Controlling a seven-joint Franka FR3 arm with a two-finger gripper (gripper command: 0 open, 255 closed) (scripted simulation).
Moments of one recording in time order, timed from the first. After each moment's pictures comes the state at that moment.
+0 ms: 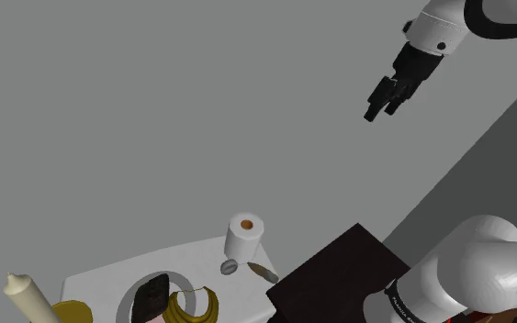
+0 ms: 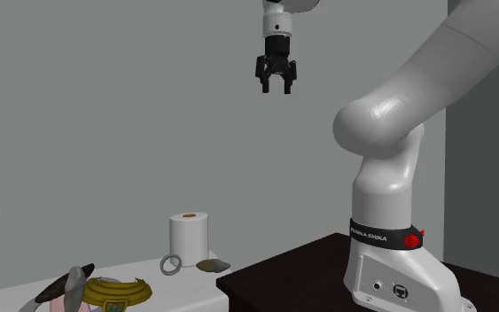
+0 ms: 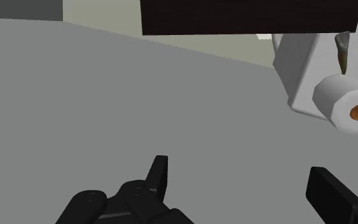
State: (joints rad) arm -0.02 -0.80 0.02 -2.30 -0.09 1.60 0.03
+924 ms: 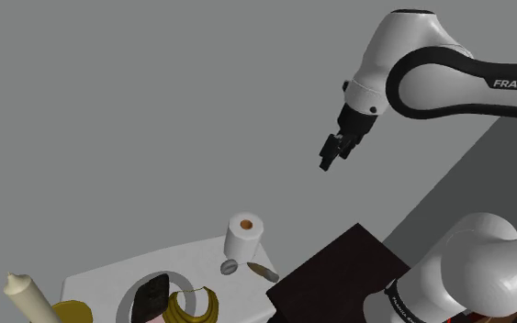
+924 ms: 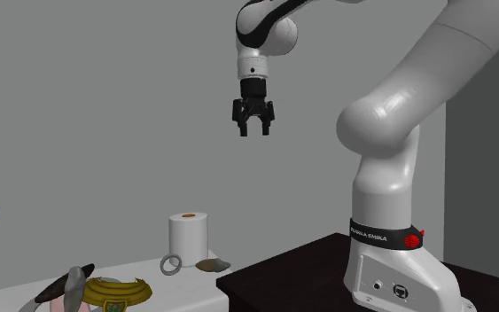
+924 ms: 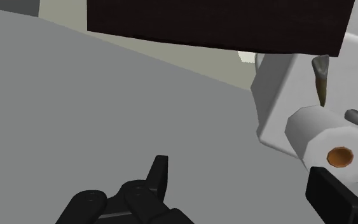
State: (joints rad) arm 0.07 -0.71 0.12 -2.56 0.00 1.87 0.10
